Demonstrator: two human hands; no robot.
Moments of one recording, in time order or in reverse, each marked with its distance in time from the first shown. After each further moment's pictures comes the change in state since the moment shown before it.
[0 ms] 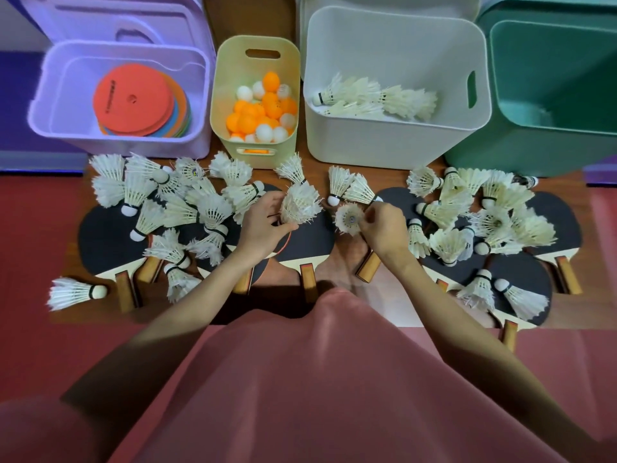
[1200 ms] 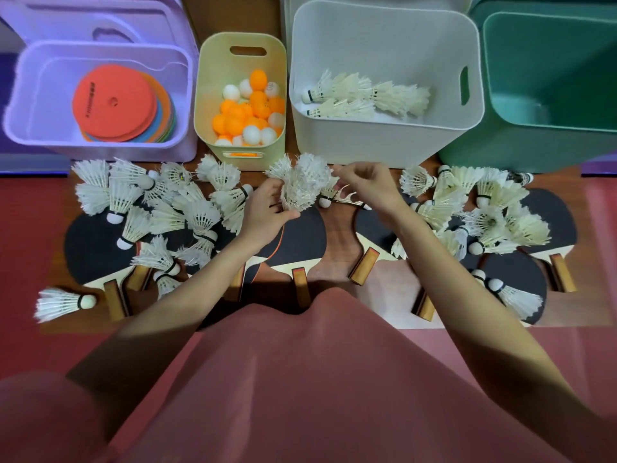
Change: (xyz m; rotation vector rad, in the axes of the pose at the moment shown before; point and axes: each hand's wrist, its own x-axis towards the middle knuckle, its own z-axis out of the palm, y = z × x) left_hand 0.029 0.021 0.017 -0.019 0.003 -0.005; right_hand 0.044 -0.046 -0.051 0.814 -0.308 0.073
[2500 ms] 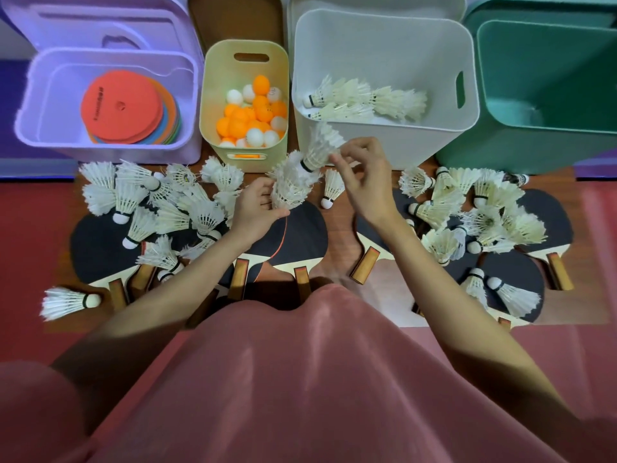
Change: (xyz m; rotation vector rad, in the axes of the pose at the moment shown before) left_hand 0.000 -0.002 -0.020 0.041 0.024 -0.016; right_hand -0.019 -0.013 0.018 -0.333 0.305 -0.573
